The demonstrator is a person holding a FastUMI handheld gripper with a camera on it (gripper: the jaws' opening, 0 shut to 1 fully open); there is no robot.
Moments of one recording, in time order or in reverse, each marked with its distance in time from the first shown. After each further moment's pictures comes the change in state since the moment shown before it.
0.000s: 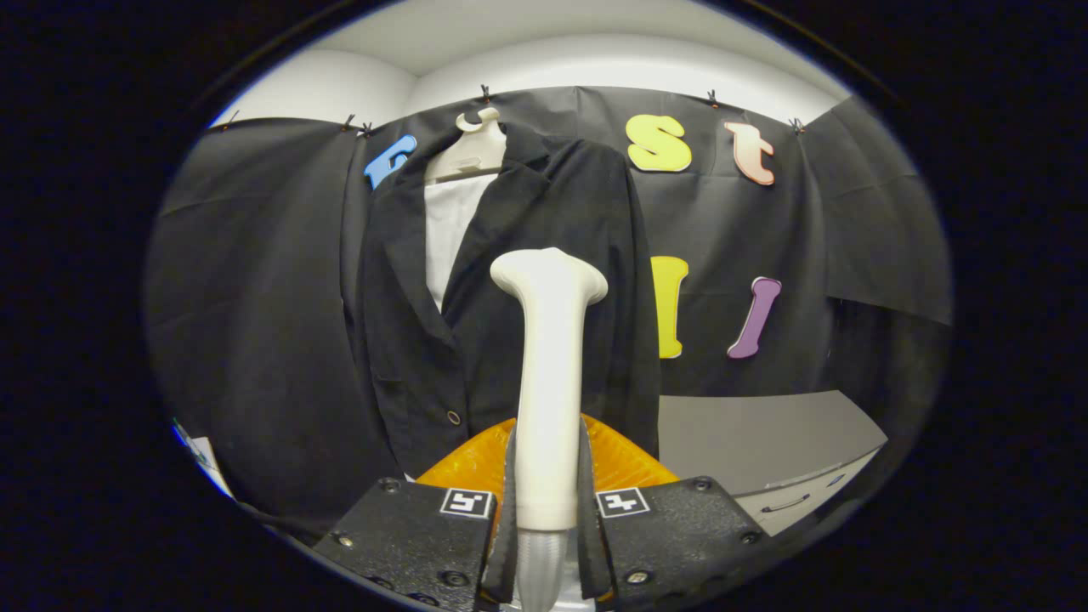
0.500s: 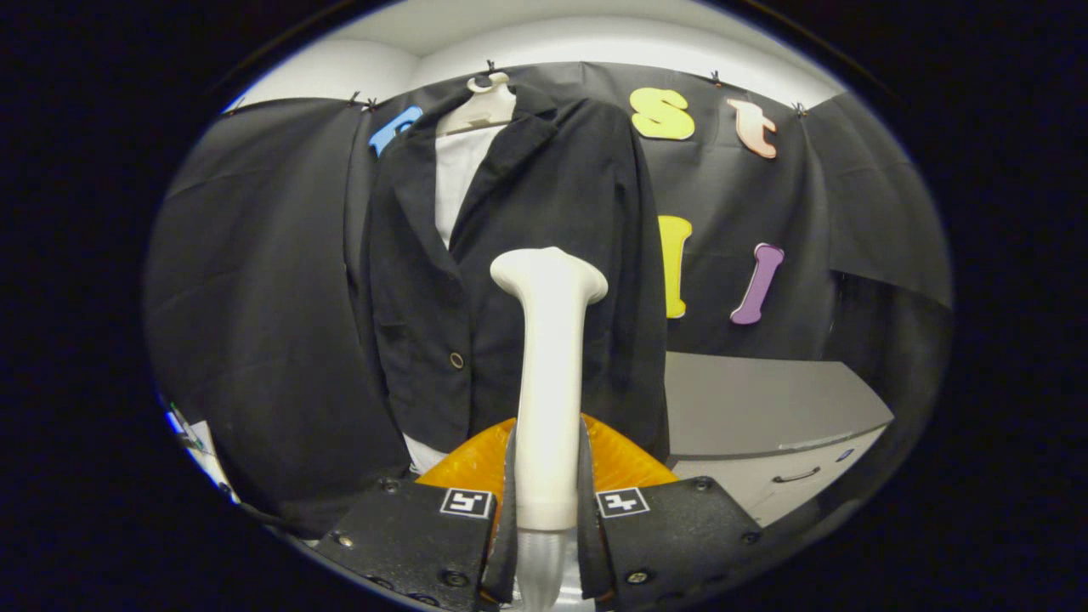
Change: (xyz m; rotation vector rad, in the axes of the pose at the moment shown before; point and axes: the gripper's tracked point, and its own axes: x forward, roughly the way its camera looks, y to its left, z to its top) arm -0.010 0.008 -0.066 -0.005 0.109 0.007
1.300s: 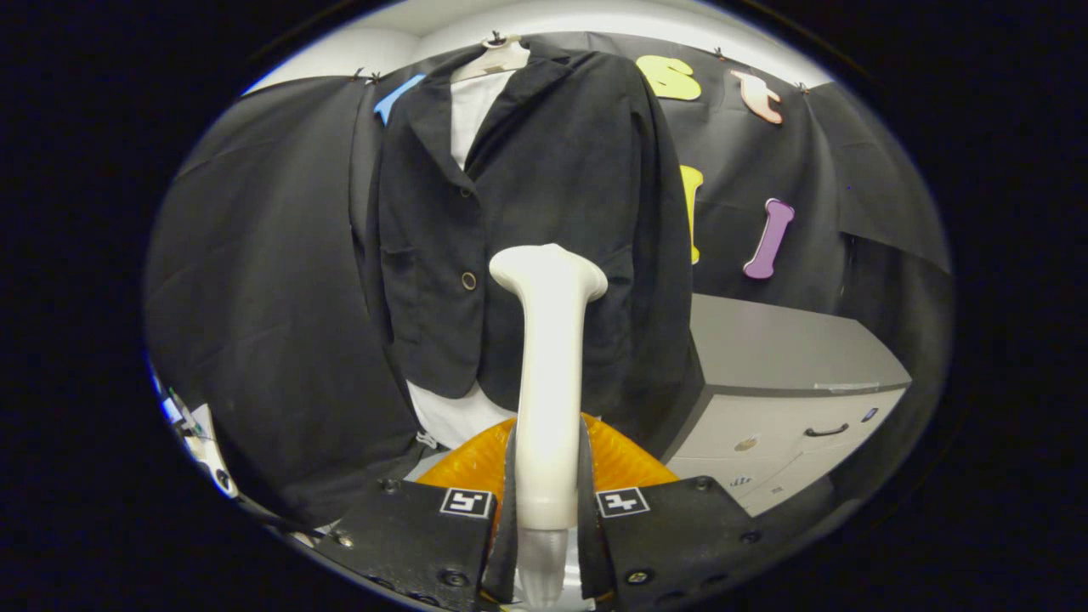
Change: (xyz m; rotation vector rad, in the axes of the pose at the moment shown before) arm 0.010 0.018 -0.081 -0.006 0.113 0.015
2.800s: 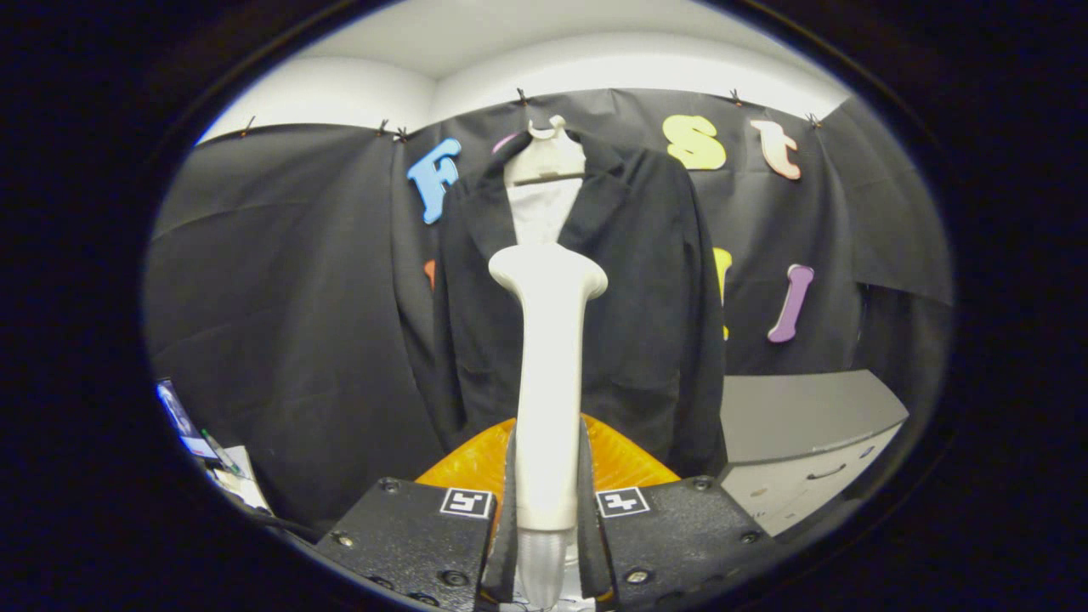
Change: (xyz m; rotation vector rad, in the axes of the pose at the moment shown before) arm -0.081 0.086 0.153 0.025 -0.241 0.130
